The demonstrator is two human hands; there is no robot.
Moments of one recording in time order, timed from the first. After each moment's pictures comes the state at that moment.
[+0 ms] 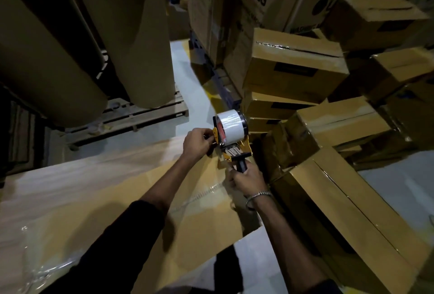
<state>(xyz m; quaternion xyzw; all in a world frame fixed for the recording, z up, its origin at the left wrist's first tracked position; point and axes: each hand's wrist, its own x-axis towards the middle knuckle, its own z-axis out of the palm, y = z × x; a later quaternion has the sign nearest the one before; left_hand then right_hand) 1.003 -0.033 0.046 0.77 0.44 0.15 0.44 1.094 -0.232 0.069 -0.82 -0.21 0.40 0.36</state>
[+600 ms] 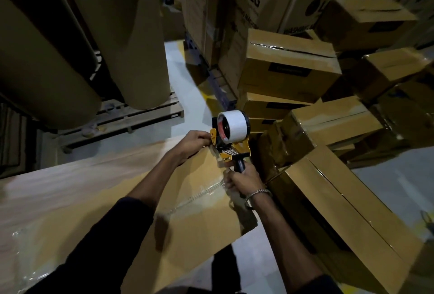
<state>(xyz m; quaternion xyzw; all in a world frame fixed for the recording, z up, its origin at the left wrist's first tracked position) 1.000 -0.016 0.041 0.67 0.38 0.06 0.63 1.087 -0.229 0.095 -0.79 -0.17 0.44 0.40</state>
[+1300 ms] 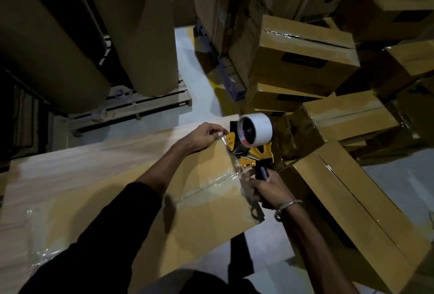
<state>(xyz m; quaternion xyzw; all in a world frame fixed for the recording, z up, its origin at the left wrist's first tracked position) 0.992 -0.017 0.031 0.77 0.27 0.04 0.58 1.099 -0.277 0.114 -0.74 -0.18 0.52 0.38</state>
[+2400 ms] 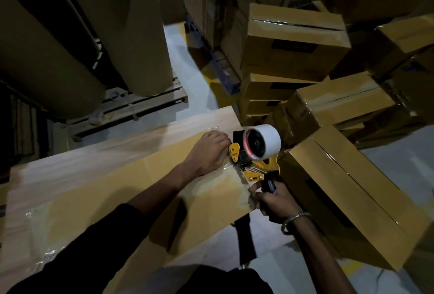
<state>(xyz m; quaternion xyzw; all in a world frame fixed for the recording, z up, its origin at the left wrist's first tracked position) 0.985 -0.105 0.024 0.98 0.11 0.14 0.13 1.090 -0.347 0.098 -0.77 -0.12 0.50 0.37</state>
